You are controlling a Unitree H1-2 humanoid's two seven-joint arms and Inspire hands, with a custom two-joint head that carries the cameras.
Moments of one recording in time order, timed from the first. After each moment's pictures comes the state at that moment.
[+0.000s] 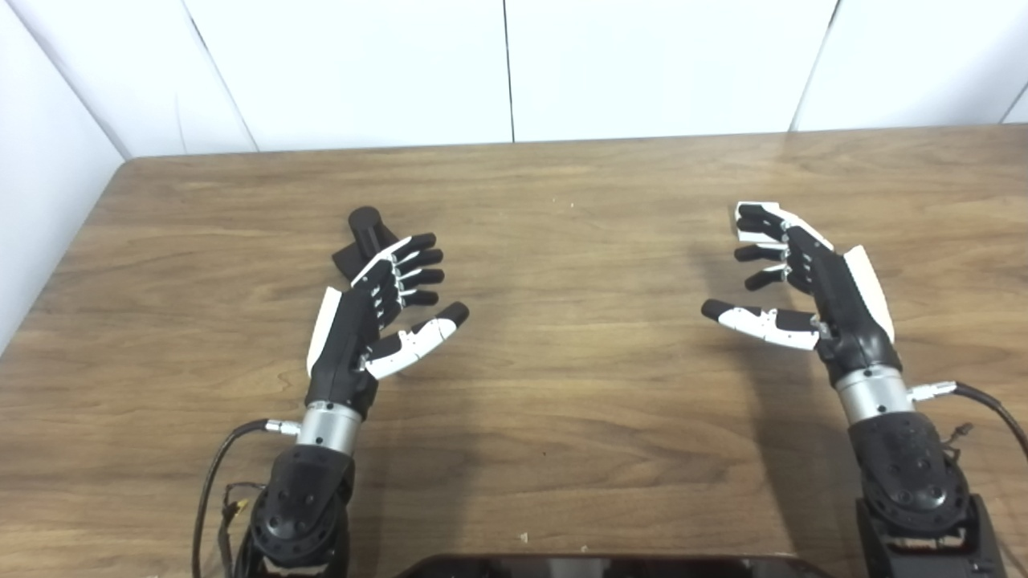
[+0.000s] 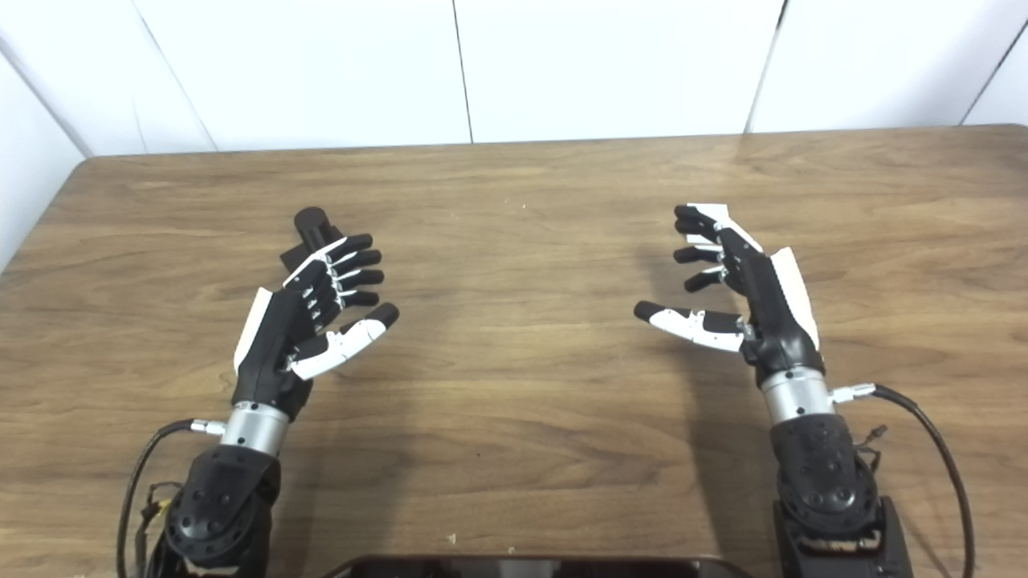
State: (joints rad) left arm 0.03 0.08 -0.01 -0.27 0.09 0.09 -0.05; right arm -0.05 -0.19 0.01 -0.28 -0.30 0.15 0.04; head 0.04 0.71
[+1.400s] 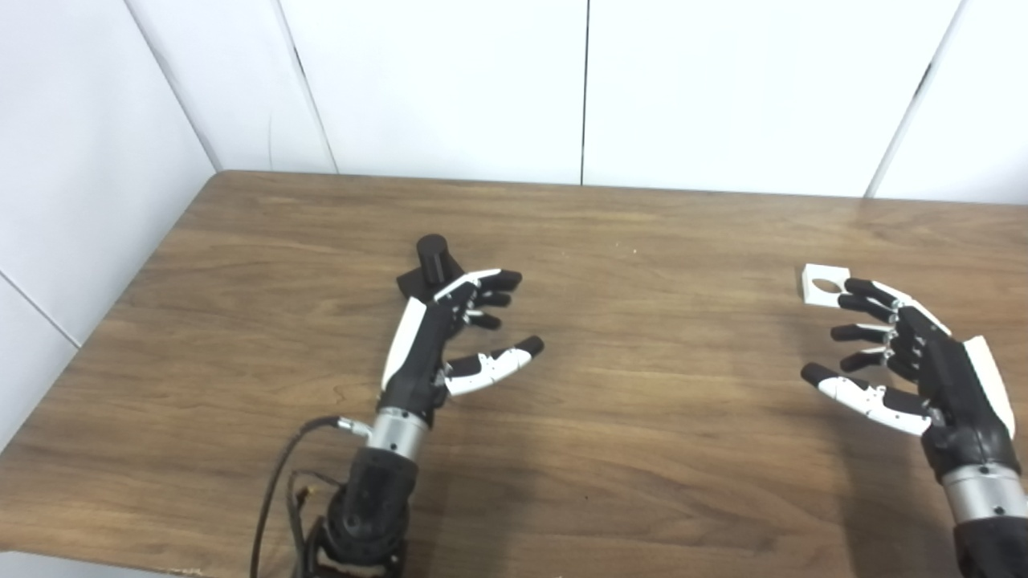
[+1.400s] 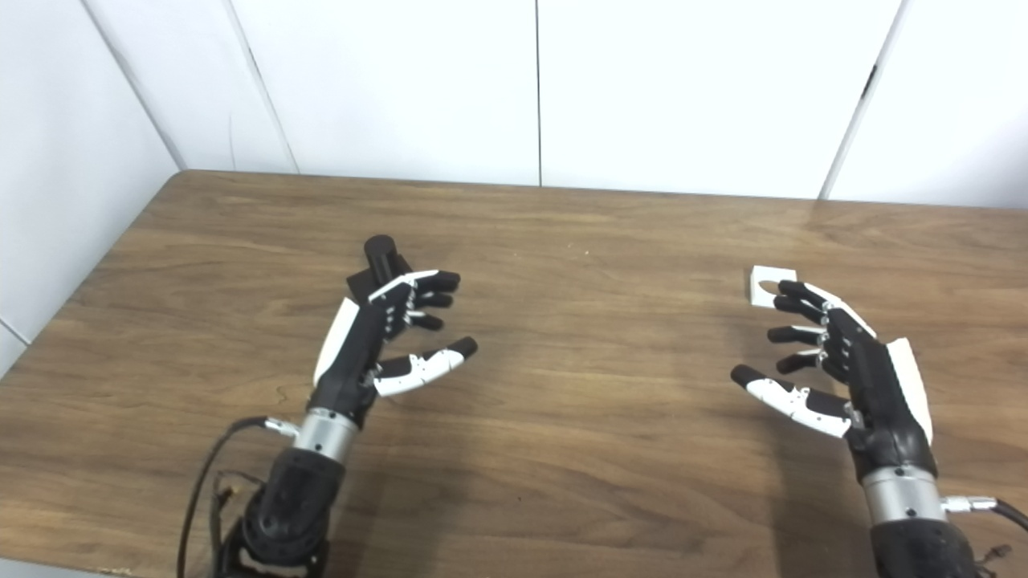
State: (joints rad) left arm -0.03 0.09 -0.05 -0.24 0.37 0.08 0.02; right arm -0.03 -0.23 -0.05 -0.30 -0.18 0.18 0.07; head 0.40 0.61
